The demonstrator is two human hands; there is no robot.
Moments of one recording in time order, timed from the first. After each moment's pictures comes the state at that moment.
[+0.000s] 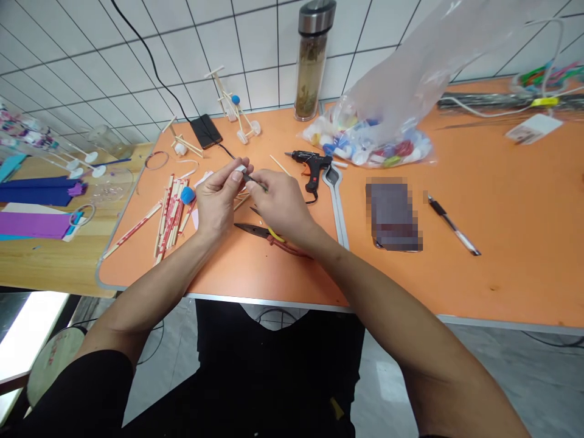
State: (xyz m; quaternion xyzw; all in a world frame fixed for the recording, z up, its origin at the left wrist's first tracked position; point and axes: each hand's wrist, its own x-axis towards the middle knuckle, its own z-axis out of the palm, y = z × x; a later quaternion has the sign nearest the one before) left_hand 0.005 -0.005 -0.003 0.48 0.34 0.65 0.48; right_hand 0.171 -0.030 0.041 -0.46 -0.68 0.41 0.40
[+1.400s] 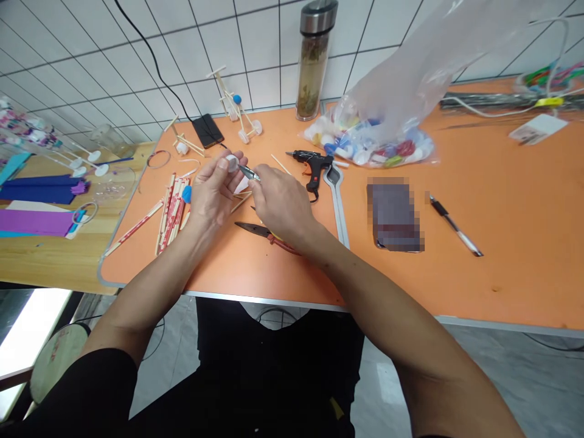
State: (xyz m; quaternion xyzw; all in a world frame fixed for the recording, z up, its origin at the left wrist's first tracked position) left_hand -0.010 0.015 0.004 0.43 0.37 0.63 0.54; right_hand 0.169 -0.031 0.043 -0.49 -0.70 0.33 0.41
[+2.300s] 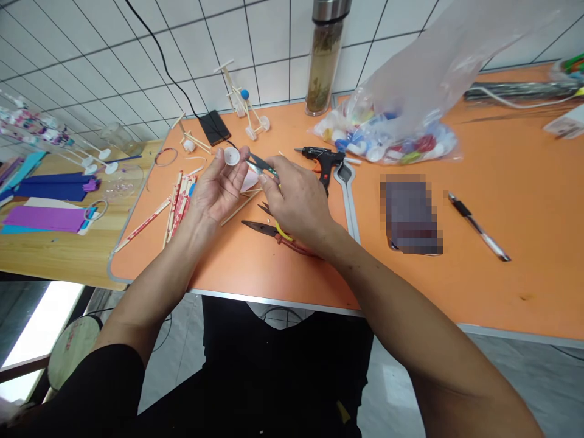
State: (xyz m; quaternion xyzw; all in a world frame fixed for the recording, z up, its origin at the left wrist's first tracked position) left_hand -0.028 0.027 0.015 0.40 0.37 0.59 0.60; right_hand 0.182 -0.031 0.036 -0.51 -0.75 0.14 0.40
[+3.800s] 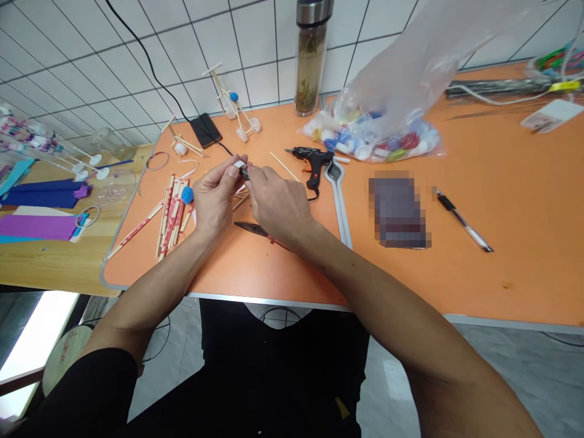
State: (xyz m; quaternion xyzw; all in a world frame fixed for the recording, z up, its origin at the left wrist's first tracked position) left_hand -0.001 0.004 -0.006 0.51 0.34 0.64 0.46; right_hand 0.165 -0.038 0.045 -0.53 -0.73 0.21 0.37
